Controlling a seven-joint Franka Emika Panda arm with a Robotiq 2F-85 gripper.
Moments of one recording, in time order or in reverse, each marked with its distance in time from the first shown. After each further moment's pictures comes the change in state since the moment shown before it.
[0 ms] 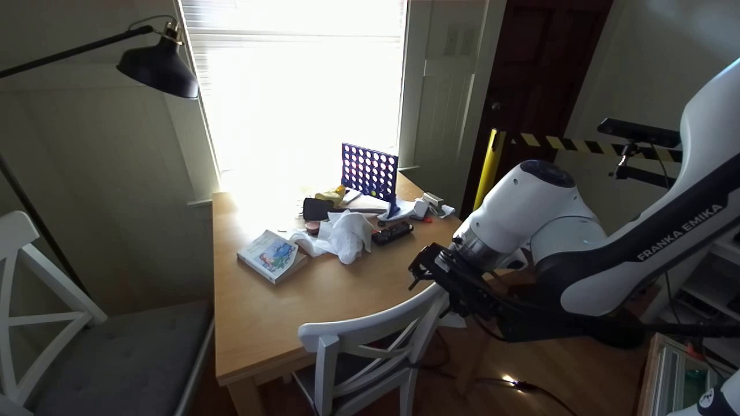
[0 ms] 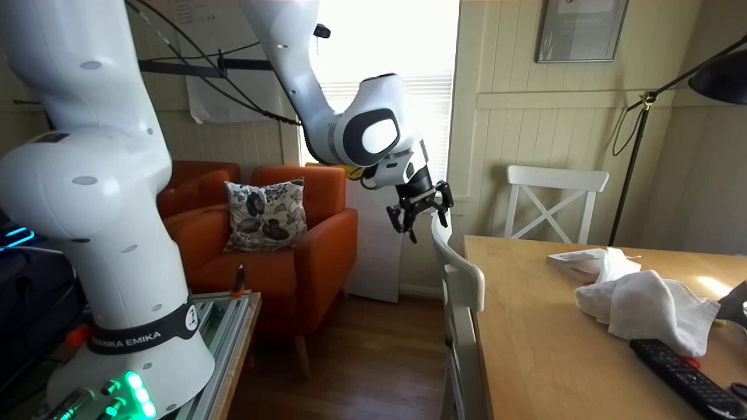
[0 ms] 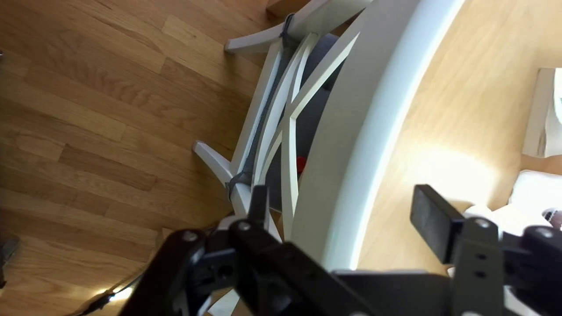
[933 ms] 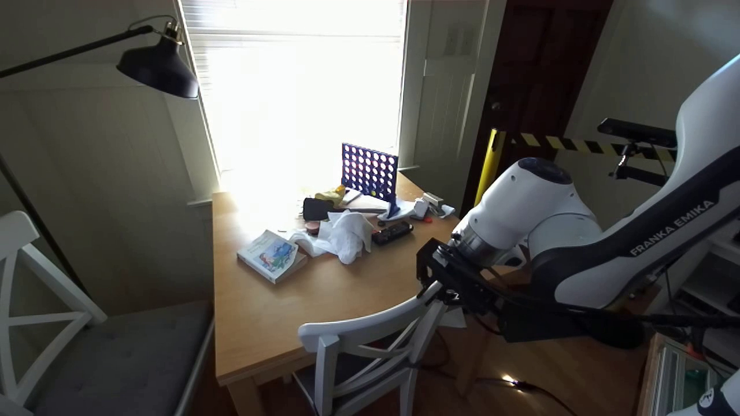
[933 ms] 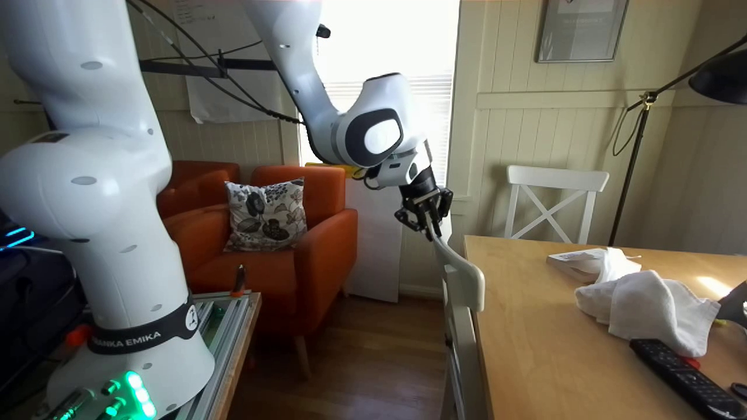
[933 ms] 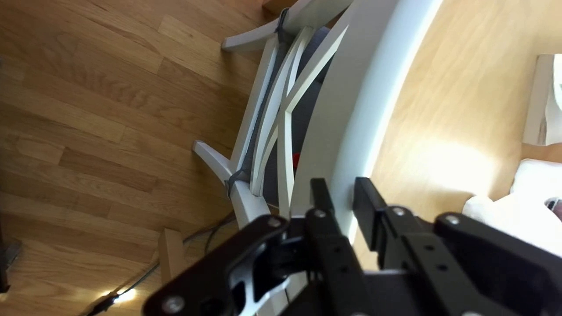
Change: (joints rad) arm -0.003 0.007 -0.012 0.010 0.014 -0.001 0.000
